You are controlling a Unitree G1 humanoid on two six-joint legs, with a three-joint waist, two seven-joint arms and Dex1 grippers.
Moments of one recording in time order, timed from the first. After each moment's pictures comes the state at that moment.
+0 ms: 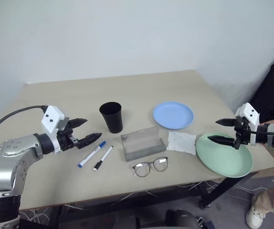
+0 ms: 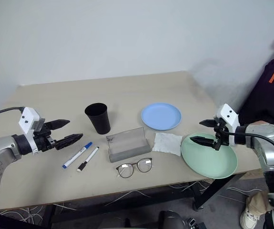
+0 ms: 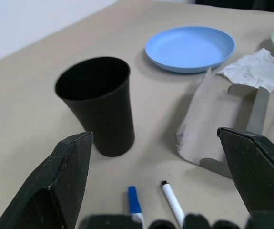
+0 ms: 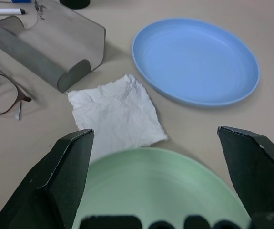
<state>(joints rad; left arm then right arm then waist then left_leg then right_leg) -0.10 0.82 0.28 -0.20 -0.50 0.60 -0.90 -0.35 -0.88 -0.05 0.14 0.33 0.42 1.15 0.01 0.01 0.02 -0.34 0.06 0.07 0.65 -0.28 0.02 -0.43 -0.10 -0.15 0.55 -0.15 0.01</state>
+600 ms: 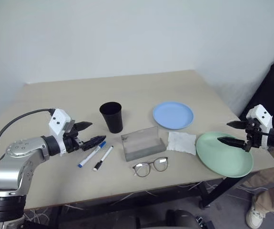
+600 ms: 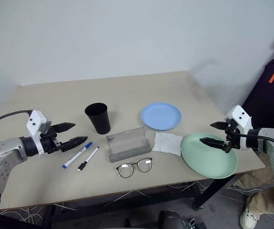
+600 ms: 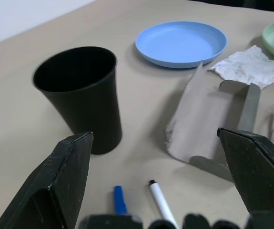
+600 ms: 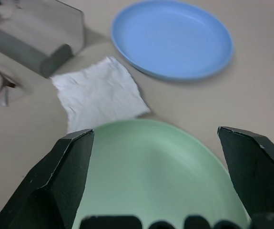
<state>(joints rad) -0.10 0.78 0.24 -0.19 -0.50 0.59 -0.89 -0.28 -0.94 -0.12 0.17 0.33 0.45 1.14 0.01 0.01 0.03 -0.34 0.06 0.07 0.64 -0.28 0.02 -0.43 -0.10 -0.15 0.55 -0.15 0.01</state>
